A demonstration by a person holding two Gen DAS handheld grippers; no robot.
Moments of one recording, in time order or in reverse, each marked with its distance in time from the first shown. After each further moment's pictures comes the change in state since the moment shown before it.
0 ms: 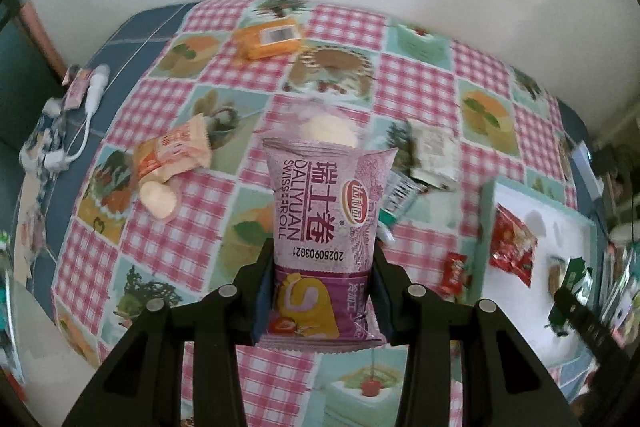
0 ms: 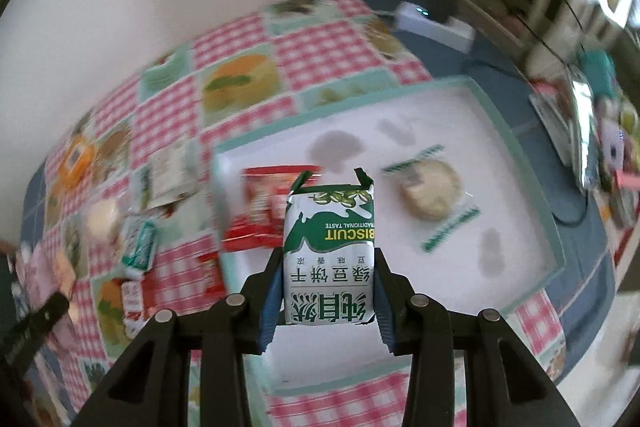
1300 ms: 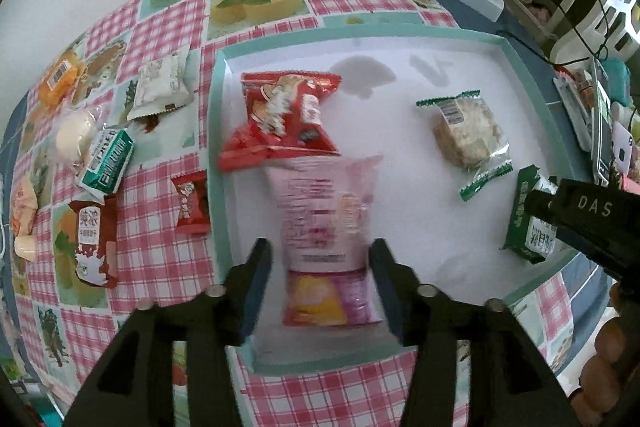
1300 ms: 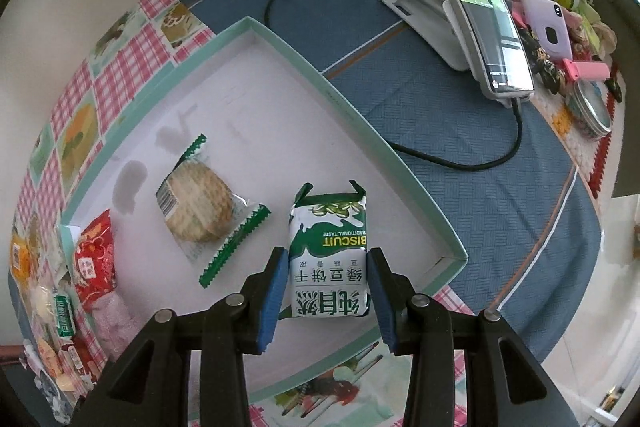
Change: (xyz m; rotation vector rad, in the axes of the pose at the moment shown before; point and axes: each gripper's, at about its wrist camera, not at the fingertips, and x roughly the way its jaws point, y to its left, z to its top) left arm 0.048 -0.205 -0.089 0.447 0.107 -0.110; right arm 0.040 -0.165 0.017 0.312 0.140 -0.103
